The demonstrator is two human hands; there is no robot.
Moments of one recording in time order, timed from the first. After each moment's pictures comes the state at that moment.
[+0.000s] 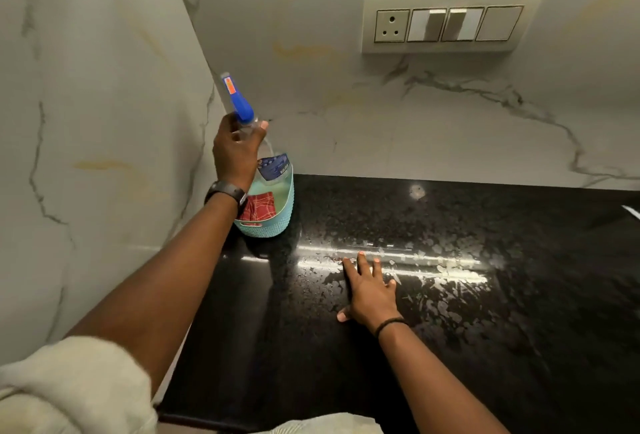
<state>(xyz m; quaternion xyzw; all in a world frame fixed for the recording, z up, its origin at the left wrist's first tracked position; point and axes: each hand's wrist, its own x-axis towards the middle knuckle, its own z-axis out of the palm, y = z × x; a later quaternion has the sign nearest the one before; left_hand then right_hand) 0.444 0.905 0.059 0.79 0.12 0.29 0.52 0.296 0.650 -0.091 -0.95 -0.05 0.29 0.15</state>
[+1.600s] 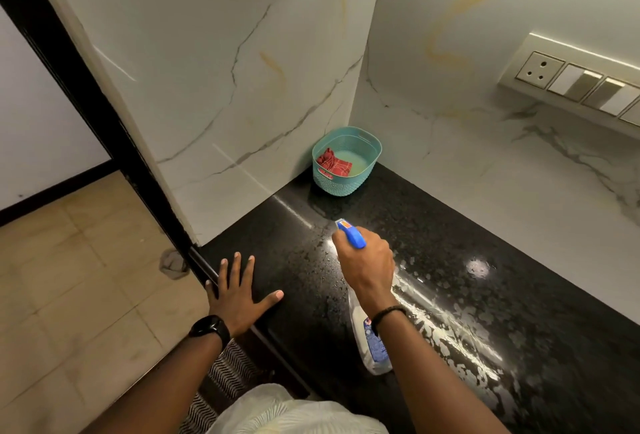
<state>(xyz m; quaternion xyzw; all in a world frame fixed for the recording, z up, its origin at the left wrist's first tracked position) 0.068 0.844 -0.140 0.89 0.37 -0.13 0.24 0.236 0.669 0.014 -0.90 -0.16 0.08 0.40</state>
